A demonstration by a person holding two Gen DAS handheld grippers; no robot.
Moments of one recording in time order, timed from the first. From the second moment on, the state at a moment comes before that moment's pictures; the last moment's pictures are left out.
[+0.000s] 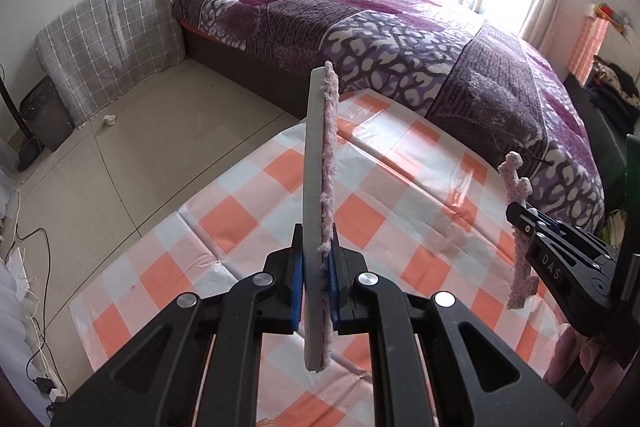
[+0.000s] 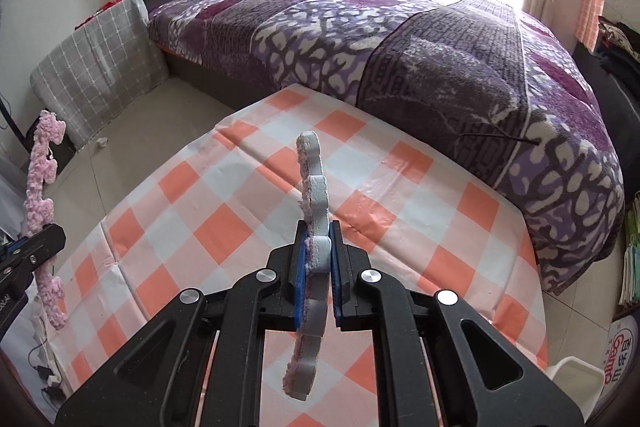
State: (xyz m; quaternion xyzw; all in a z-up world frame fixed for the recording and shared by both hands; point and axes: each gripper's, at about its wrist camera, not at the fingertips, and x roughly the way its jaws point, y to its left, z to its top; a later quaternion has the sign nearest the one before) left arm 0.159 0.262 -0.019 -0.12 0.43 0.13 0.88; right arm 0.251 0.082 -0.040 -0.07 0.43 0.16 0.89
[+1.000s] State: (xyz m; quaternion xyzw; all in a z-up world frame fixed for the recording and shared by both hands) left arm 0.145 0.092 -0.008 -0.04 0.41 0.05 0.91; right arm 0.157 -0.127 -0.028 0.04 0.43 0.02 0.90
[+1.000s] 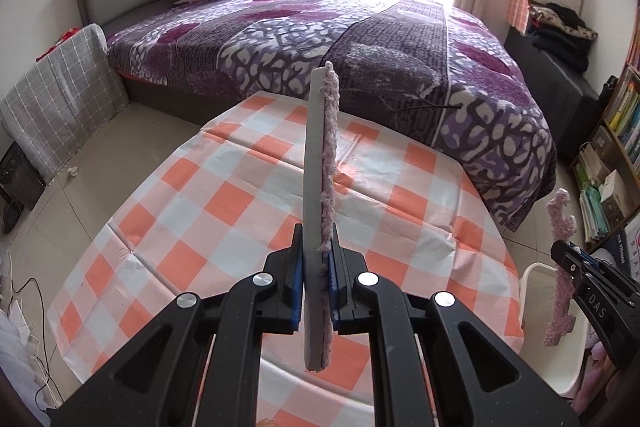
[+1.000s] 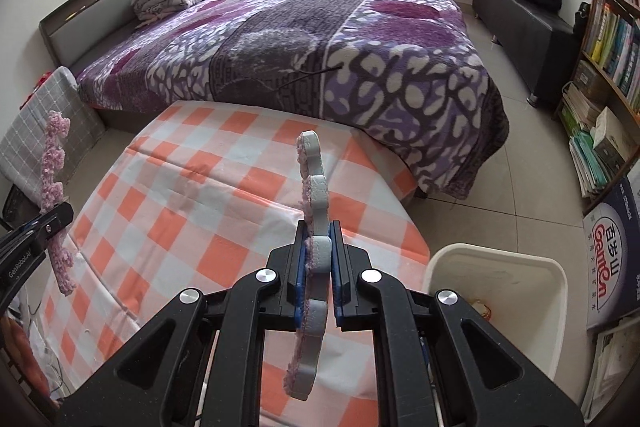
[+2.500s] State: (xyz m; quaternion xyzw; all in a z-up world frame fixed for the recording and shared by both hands) left arm 0.109 -0.236 -0.028 -0.01 0.46 -0.17 0.87; right arm 0.028 -0.439 -0.028 0.19 0.40 -0.19 0.88
